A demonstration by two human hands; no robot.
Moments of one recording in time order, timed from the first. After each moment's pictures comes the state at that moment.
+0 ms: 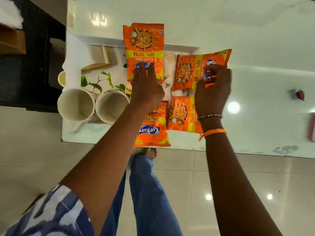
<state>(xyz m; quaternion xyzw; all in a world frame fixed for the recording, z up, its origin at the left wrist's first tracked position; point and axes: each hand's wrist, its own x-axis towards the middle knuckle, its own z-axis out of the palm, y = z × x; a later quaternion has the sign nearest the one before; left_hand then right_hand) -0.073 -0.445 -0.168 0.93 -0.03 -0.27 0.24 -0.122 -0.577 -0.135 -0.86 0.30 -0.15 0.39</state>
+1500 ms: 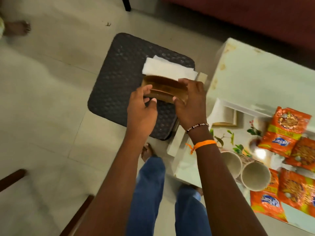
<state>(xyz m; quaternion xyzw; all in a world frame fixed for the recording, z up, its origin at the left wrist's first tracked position) 0.028 -0.071 -0.077 0.79 0.27 -0.11 0.54 0.051 -0.185 -0.092 -0.90 0.07 0.11 0.41</state>
